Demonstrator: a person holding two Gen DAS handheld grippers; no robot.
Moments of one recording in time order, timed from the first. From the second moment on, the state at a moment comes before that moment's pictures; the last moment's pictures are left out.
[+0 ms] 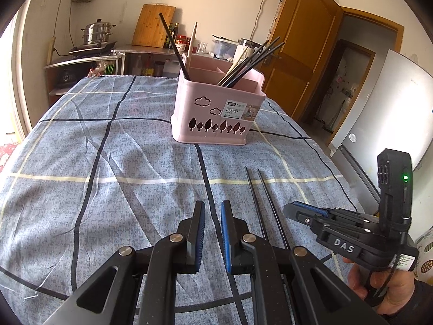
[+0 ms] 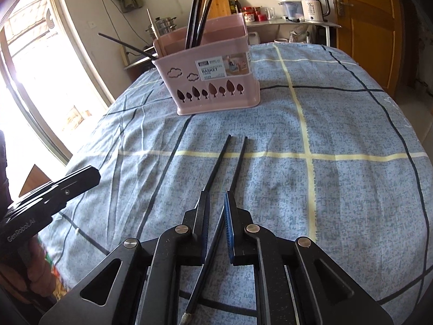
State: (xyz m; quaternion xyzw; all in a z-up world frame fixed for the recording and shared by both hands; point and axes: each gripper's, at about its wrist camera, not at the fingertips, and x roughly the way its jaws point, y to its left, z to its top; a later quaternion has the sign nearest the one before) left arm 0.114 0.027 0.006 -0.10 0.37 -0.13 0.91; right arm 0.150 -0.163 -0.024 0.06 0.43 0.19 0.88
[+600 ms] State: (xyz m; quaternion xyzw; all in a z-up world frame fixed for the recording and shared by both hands) left arm 0.162 -0.038 -0.025 -0.09 0.43 -0.19 0.88; right arm 0.152 -0.187 -0.044 0.05 0.47 0.18 0.86
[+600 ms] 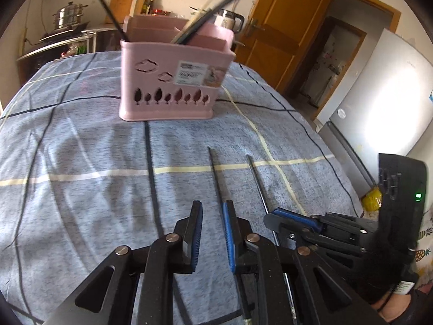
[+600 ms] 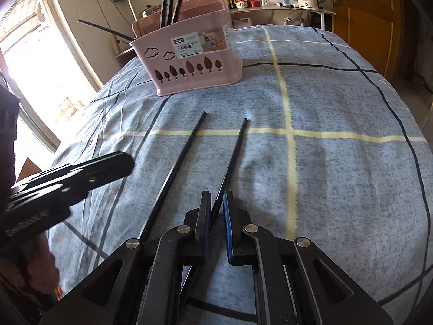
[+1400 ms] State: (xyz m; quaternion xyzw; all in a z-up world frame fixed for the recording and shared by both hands) left arm 0.155 -0.009 -0.045 -0.07 0.47 -0.09 0.88; right arm 0.161 -0.201 -0.043 0.05 0.48 0.16 0.86
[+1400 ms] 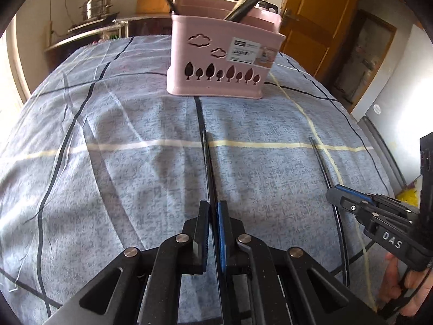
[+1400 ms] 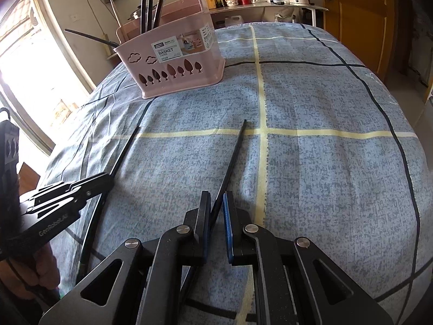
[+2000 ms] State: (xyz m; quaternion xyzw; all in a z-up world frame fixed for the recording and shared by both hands) left arm 0.182 -0.020 -0.041 -0.03 0.49 -0.09 0.87; right arm 0.185 -0.190 -0.041 0.04 0.50 0.15 0.85
